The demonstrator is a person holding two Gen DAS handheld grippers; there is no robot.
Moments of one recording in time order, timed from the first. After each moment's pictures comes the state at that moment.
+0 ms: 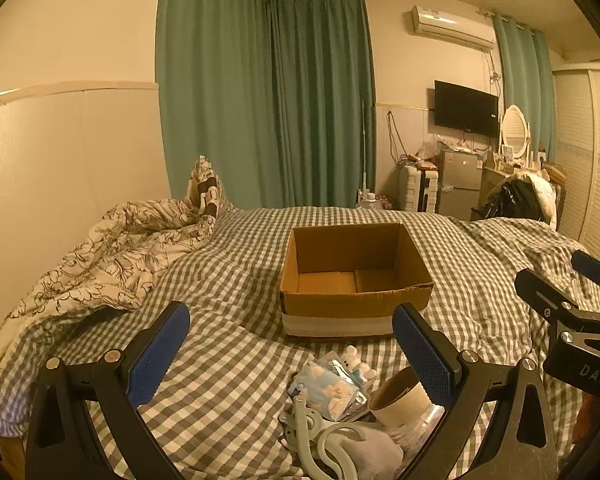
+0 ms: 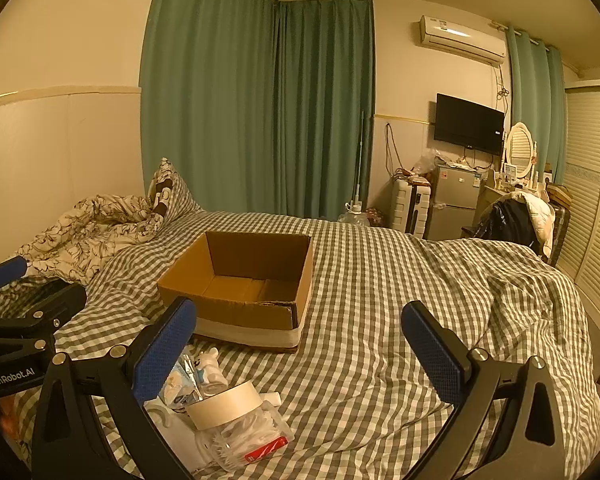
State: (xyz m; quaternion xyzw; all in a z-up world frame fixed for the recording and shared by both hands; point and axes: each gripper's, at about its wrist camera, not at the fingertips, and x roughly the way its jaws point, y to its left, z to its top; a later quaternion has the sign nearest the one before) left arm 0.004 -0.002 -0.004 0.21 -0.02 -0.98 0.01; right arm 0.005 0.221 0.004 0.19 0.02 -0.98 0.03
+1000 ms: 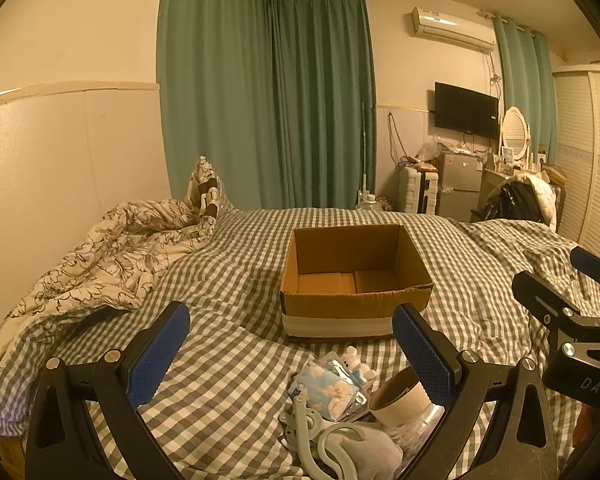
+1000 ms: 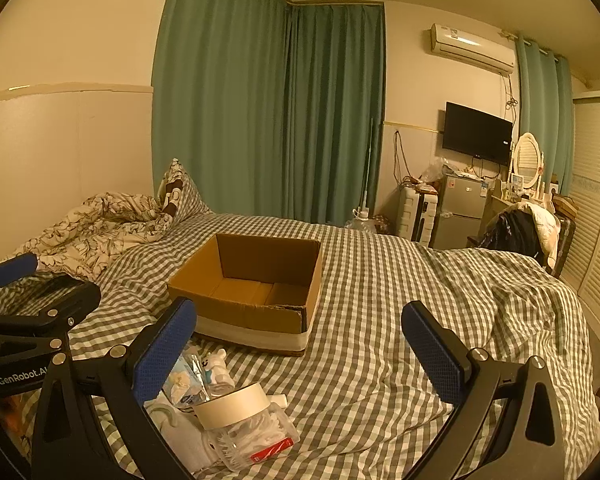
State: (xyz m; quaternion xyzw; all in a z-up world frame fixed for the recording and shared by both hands) left arm 0.008 -0.002 -0.006 0.21 -0.02 -0.98 0.01; right arm 0.012 0.211 0.006 0.18 0.04 -0.98 0.04
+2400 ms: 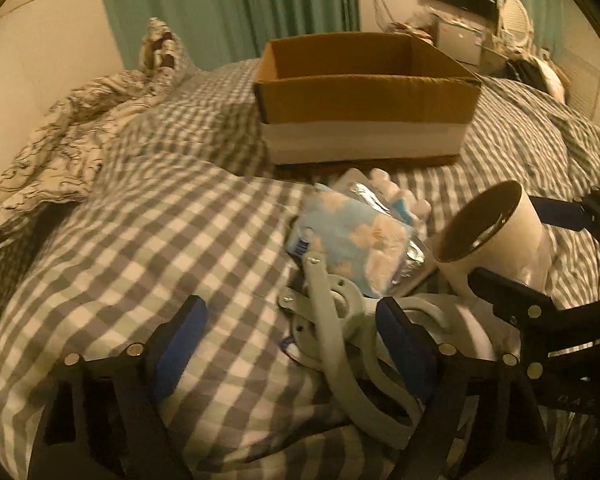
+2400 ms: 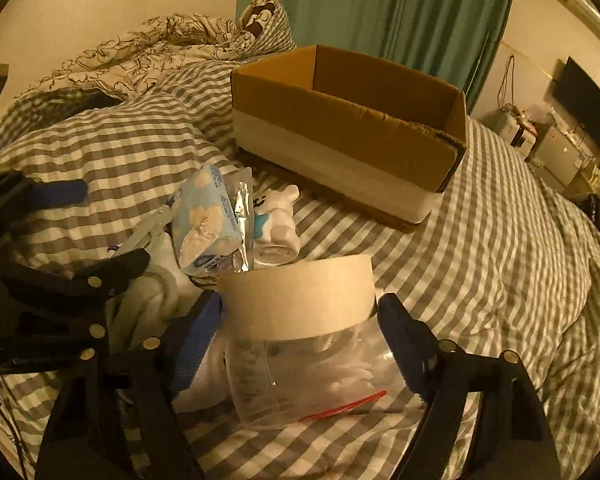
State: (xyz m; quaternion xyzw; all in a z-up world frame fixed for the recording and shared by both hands) left arm -0.049 -0.004 -0.153 0.44 -0.08 -0.89 -0.02; right arm -0.062 0.155 -0.144 0.40 0.15 -0.88 0.18
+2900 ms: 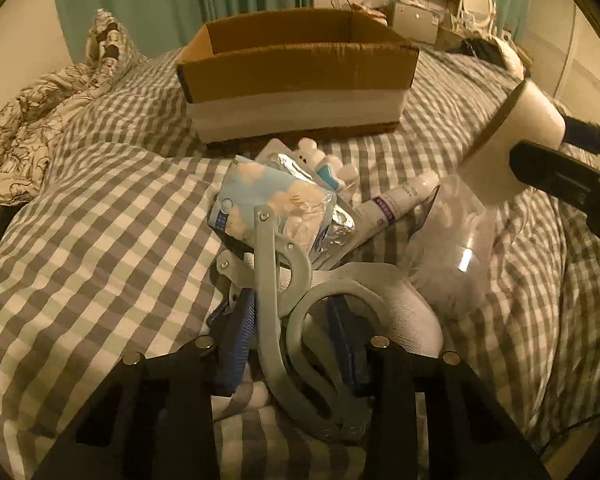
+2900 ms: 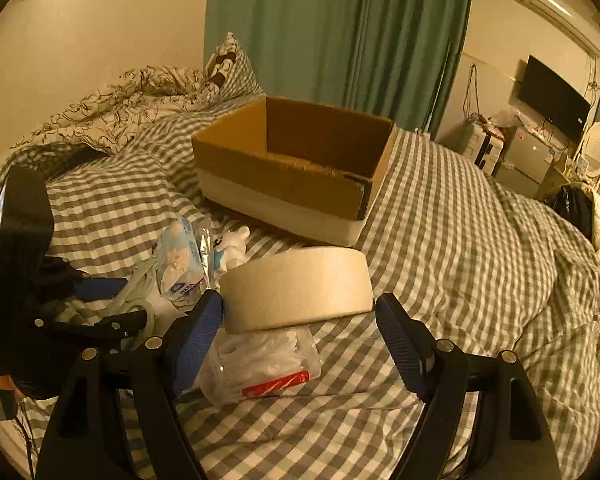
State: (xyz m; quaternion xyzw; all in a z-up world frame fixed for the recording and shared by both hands) left arm -0.035 0.018 -0.159 0.47 -0.07 -0.87 -0.10; right arm -0.038 0.197 -0.088 0.35 0.12 -0.92 0.14
